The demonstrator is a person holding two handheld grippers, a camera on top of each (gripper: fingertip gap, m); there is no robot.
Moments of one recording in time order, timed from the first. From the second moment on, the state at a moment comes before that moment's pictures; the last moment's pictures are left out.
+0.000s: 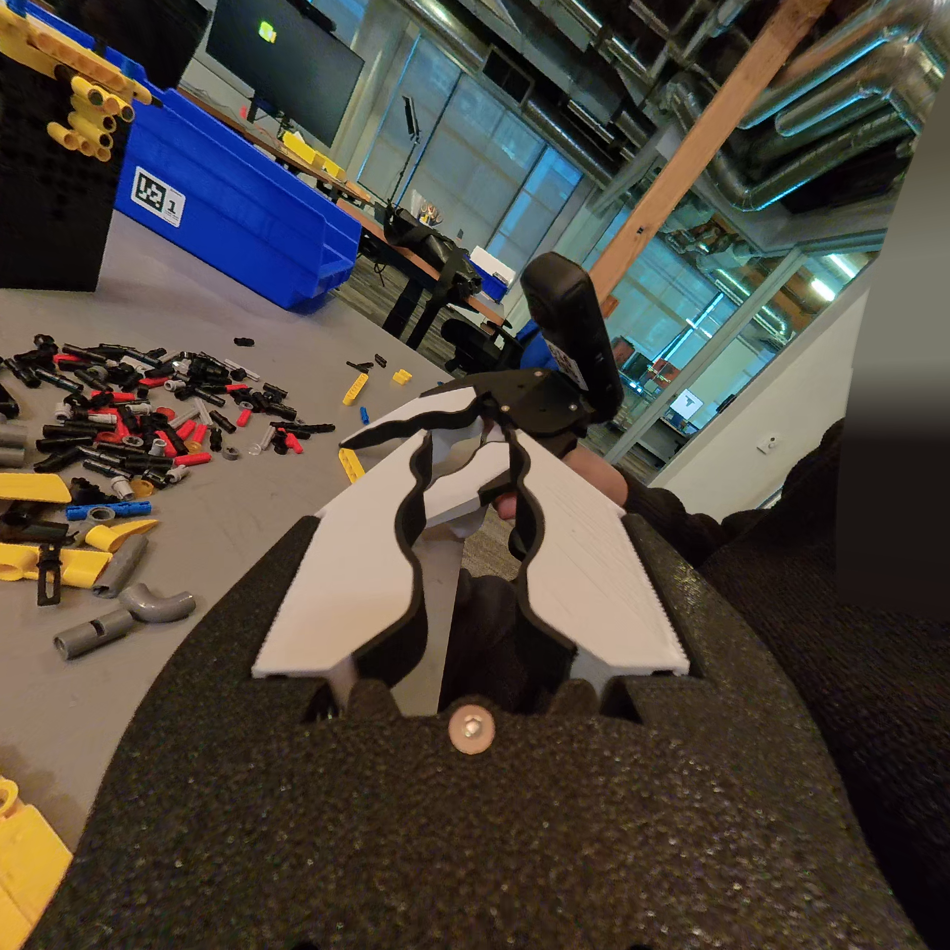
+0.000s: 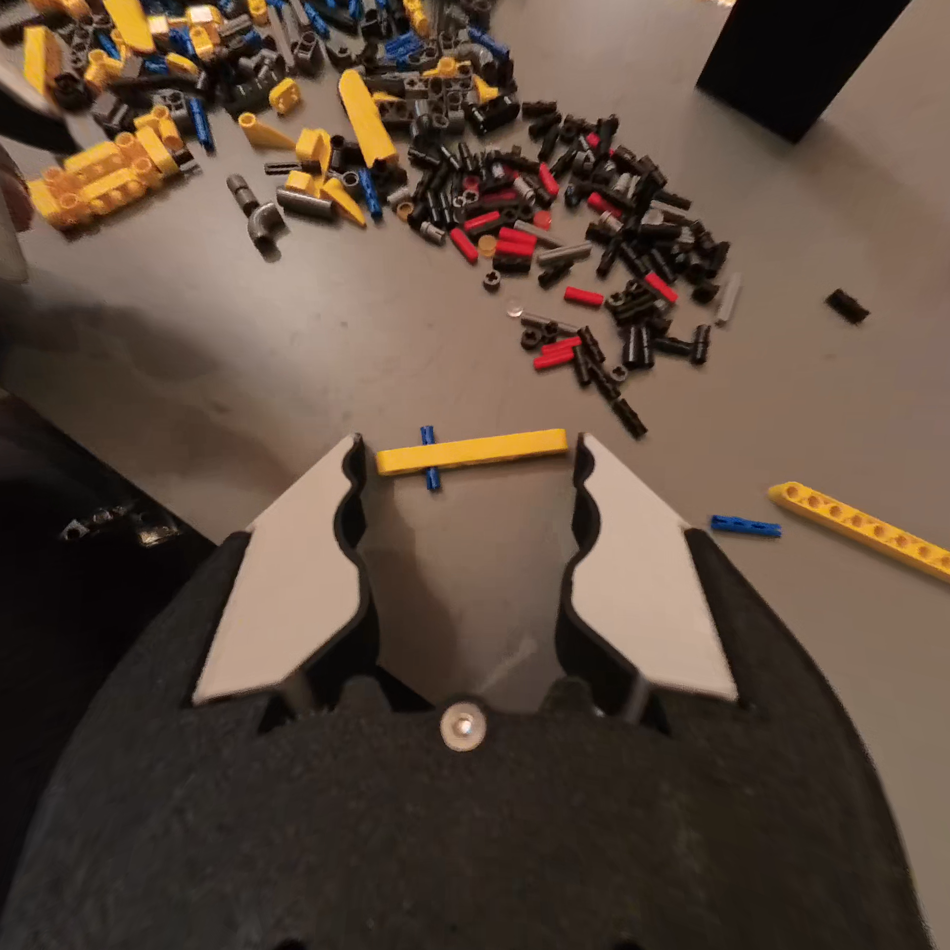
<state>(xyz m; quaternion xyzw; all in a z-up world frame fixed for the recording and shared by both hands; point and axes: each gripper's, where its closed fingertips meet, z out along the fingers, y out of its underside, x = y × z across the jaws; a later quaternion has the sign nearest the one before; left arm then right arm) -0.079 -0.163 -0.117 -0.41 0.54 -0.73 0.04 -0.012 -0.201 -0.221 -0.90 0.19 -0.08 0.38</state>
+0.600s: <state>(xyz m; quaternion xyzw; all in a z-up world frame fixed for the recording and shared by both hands) -0.079 -0.159 -0.114 -0.41 0.52 -0.75 -0.01 -0.056 -0.180 -0.135 -0.79 -0.01 -0.06 0.61</state>
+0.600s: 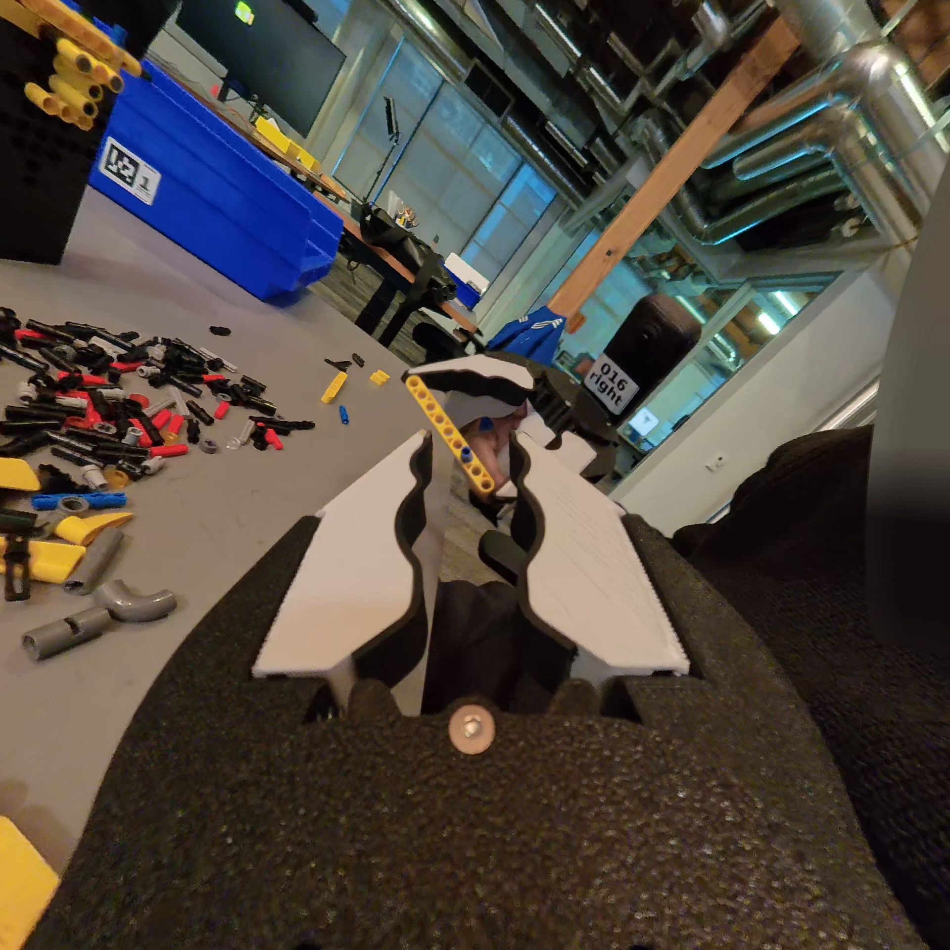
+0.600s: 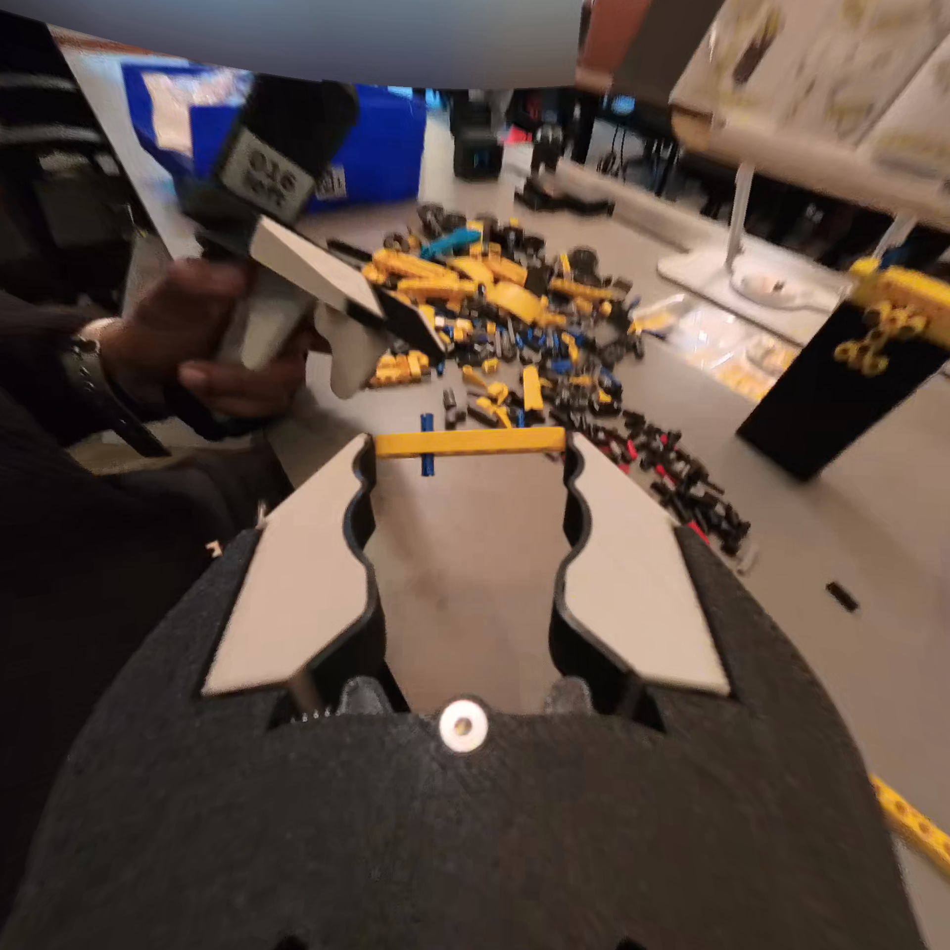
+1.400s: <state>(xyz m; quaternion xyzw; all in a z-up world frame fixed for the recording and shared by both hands) -0.072 -0.202 -0.168 -0.49 0.62 -0.62 -0.04 -0.050 -0.185 -0.178 -0.84 -0.05 -0.08 0.53</state>
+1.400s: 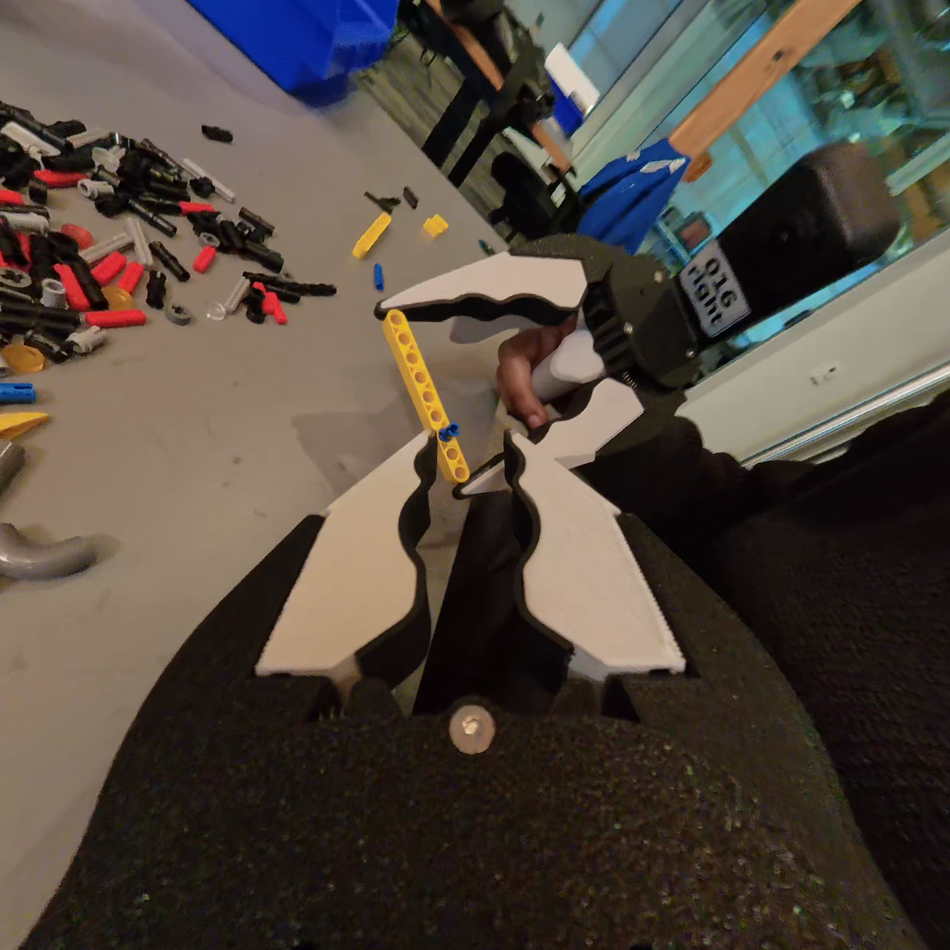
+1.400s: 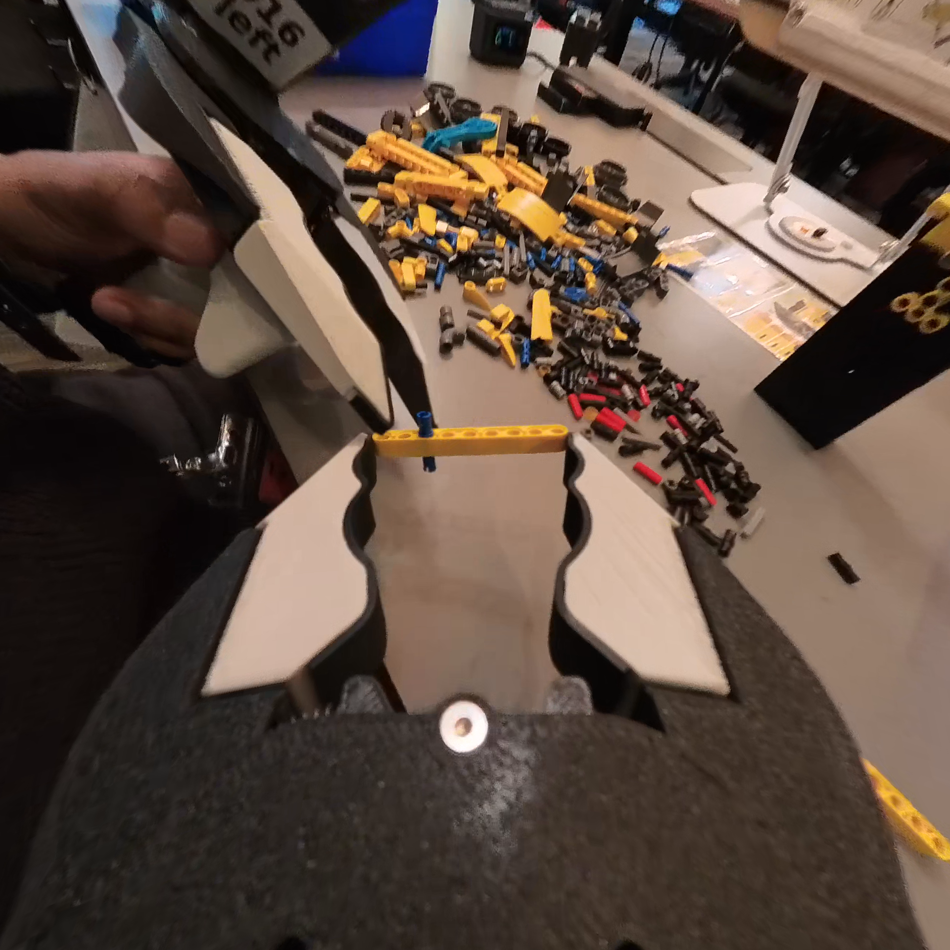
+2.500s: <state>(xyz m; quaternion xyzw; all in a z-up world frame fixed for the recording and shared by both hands) -0.067 -0.204 -0.187 -0.51 0.64 -0.57 -0.02 -0.043 -0.212 -0.195 -0.87 0.00 0.02 0.50</state>
